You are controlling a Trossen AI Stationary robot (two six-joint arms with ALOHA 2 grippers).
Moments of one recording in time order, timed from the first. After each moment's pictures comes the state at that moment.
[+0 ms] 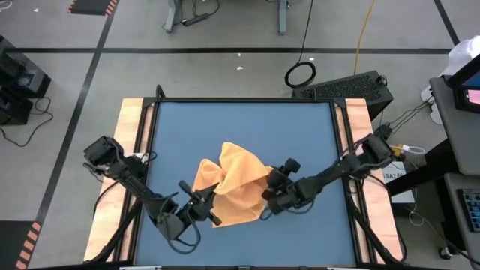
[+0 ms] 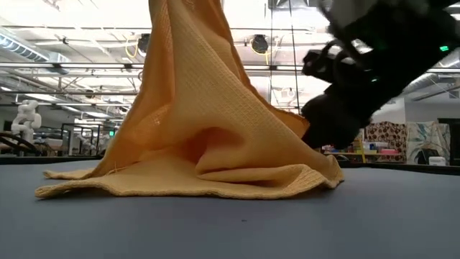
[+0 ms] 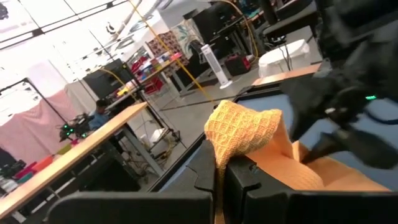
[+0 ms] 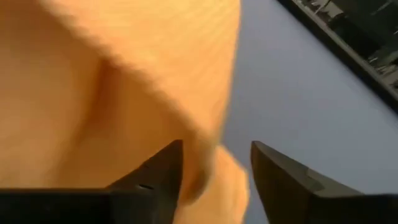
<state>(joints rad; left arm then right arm) -0.75 1.72 0.94 0.74 -1.52 0.48 0.43 1.80 0.90 -0.39 0.94 0.82</state>
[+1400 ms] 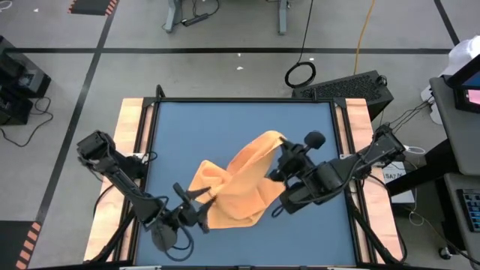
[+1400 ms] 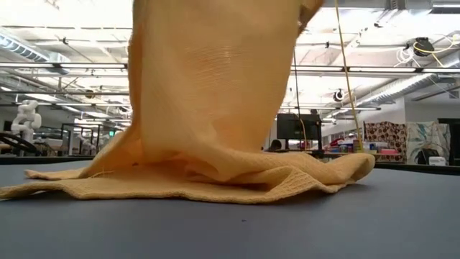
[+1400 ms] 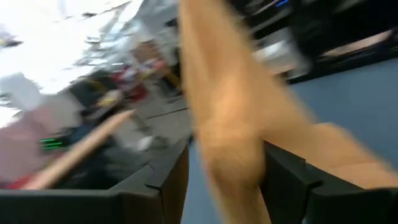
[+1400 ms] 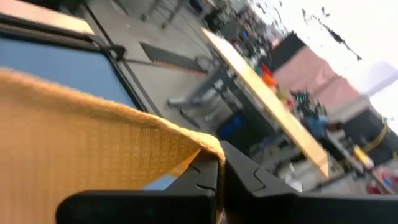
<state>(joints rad) -0.84 1.61 0.92 0.29 -1.42 0.08 0.49 1.68 1.75 -1.55 1.33 0.84</state>
